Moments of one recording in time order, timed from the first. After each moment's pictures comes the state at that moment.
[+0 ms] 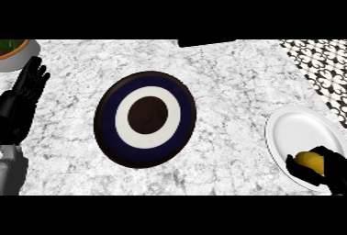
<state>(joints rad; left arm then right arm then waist) -0.21 0.34 0.15 -1.59 0.06 -0.01 0.13 0.13 -0.43 0.05 -1.49 0.76 -0.03 0.65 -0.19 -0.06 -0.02</state>
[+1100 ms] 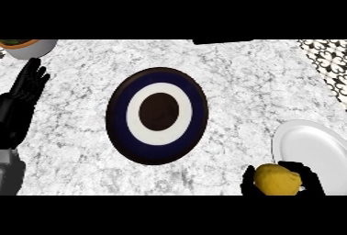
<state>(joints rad) -0.18 0.35 0.15 -1.63 0.08 -0.04 0.12 0.39 -0.02 0.46 -2.07 1.53 -0.51 0.97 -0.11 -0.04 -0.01</state>
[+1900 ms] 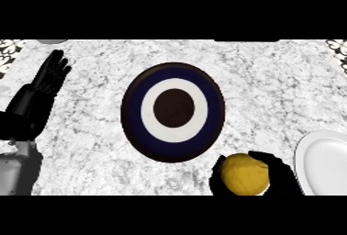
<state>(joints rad) -0.25 0.31 0.08 -1.64 0.07 -0.06 0.13 0.14 -0.02 0.74 -2.07 1.89 -0.38 1.21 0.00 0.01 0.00</state>
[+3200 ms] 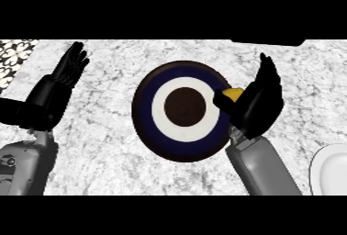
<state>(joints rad) -0.34 0.27 0.03 -1.60 0.06 -0.07 0.12 -0.48 -0.01 0.29 -1.51 1.49 -0.48 1.20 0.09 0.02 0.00</state>
